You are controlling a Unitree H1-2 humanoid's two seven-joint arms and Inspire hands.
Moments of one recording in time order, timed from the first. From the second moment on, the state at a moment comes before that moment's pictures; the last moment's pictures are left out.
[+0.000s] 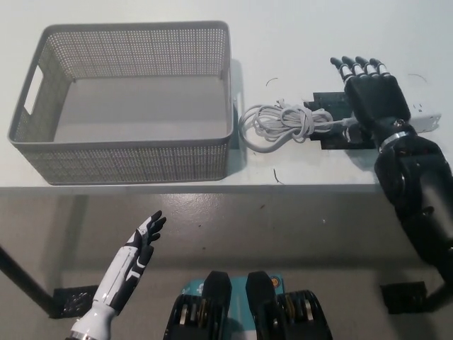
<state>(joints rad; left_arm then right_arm) -0.09 0.19 -0.10 0.24 0.10 -0.43 -0.08 -0.79 -0.30 0.36 0.48 -0.98 0.20 0.06</state>
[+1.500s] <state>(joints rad) -0.09 0.19 -0.09 0.24 0.06 -0.43 -0.10 -1.18 -0.16 0.57 1.38 -0.94 0.19 -0.12</state>
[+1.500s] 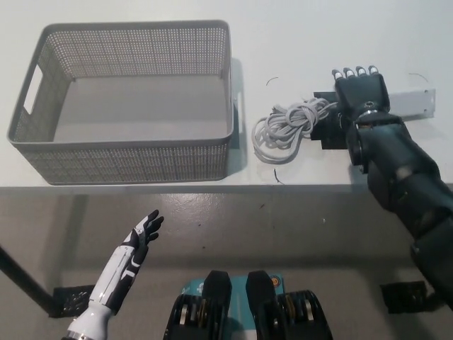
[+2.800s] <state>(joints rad) -0.09 0.19 -0.10 0.25 0.06 -0.43 -0.10 -1.13 -0.16 0.45 1.40 -0.84 -0.19 -0.65</state>
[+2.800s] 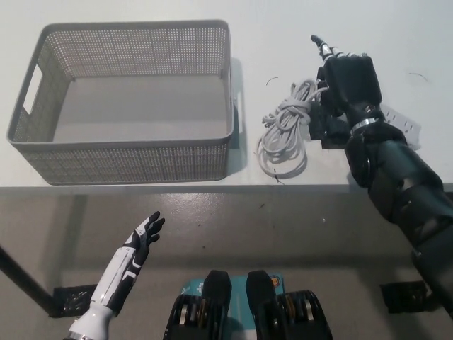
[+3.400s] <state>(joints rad) -0.09 0.19 -0.10 0.24 0.06 -0.43 -0.10 -1.18 -0.26 0.36 1.03 -0.84 -0.26 -0.83</state>
